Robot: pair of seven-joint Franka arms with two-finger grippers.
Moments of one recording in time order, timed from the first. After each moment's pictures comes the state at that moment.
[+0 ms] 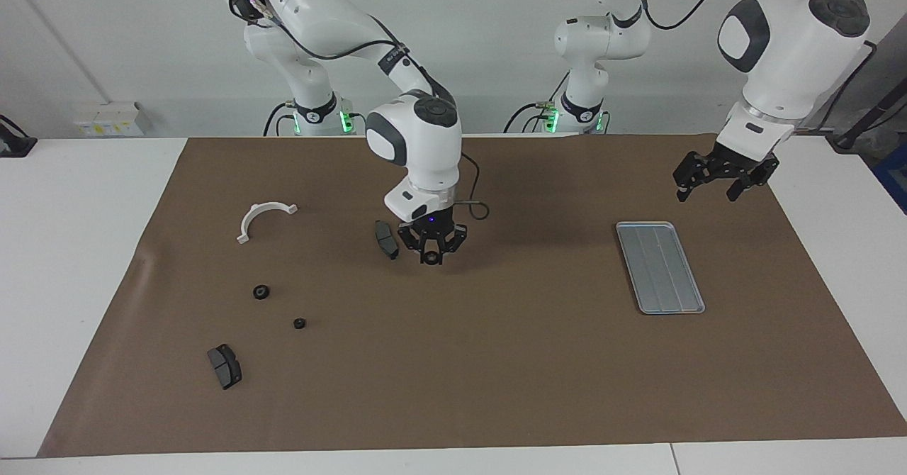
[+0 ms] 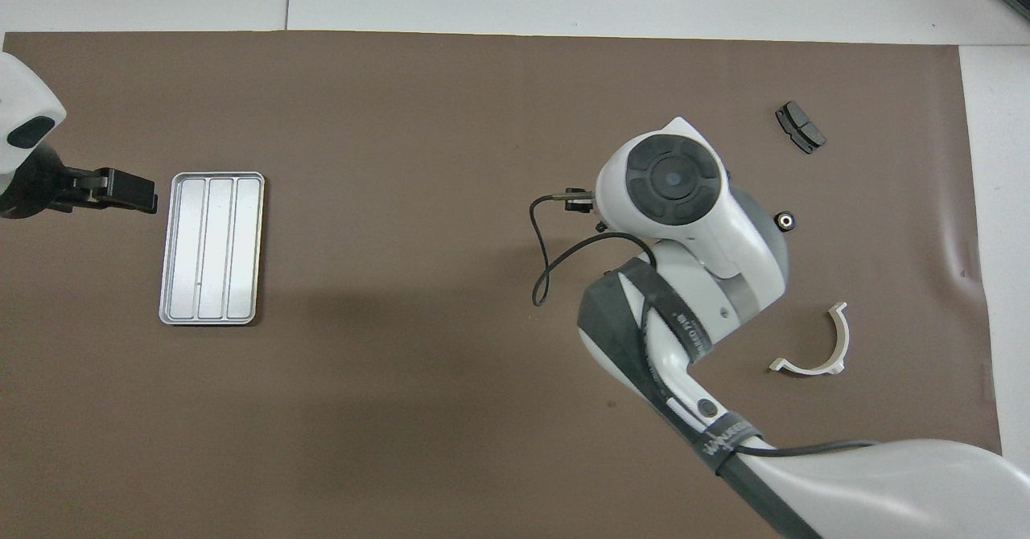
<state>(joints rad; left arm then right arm) -0.08 0.03 0.05 -1.72 0.00 1.79 0.06 0.13 0.28 0.28 -1.75 -0.24 2.12 0.57</state>
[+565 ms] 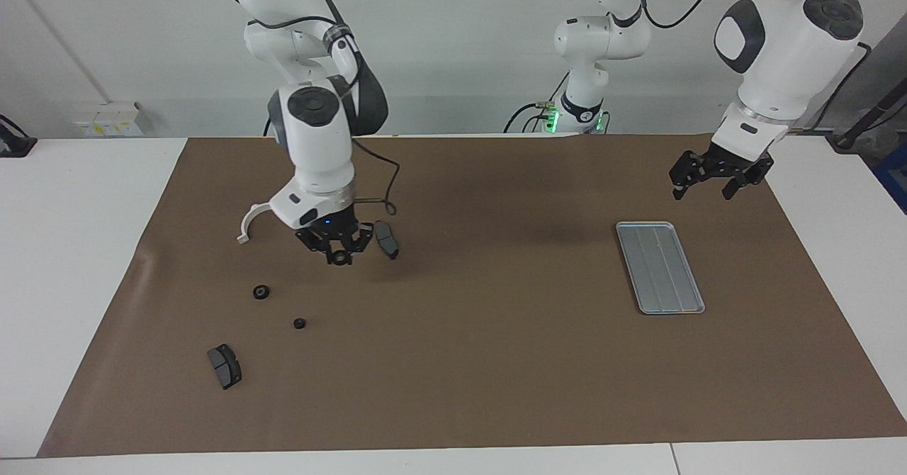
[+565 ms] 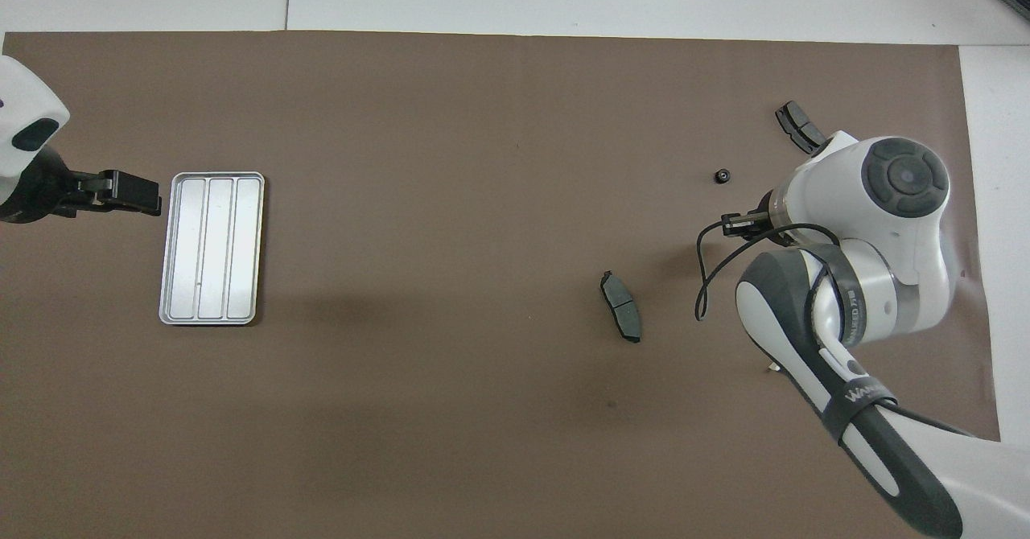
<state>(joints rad) -0.08 0.01 0.05 -1.73 0.00 1.80 0.01 0.12 0.18 -0.02 -2.07 -0.10 2.31 0.08</state>
